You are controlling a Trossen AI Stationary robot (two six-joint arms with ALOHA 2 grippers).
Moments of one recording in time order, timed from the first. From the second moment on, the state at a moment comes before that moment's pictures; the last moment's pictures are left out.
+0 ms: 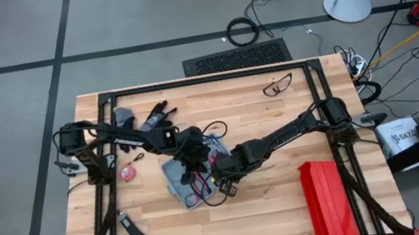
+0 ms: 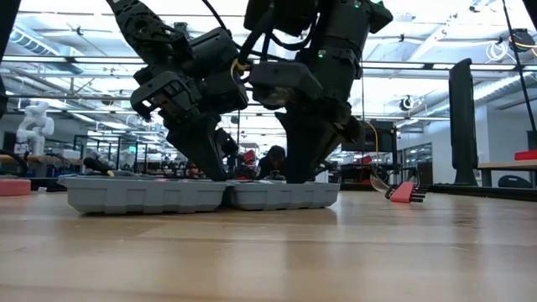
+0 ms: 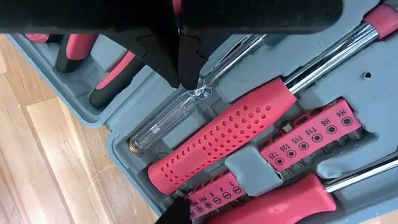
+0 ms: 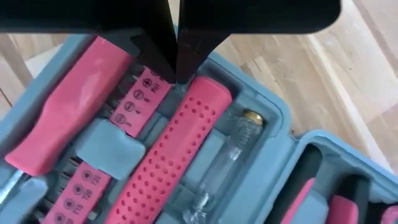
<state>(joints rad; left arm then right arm) 0.09 1.74 0.86 -0.15 0.47 0.16 0.20 2.03 1.45 -0.66 0.07 0.75</state>
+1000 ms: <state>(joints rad) 0.09 1.60 0.86 -0.15 0.48 0.14 0.20 1.87 1.45 -0.83 0.30 0.72</state>
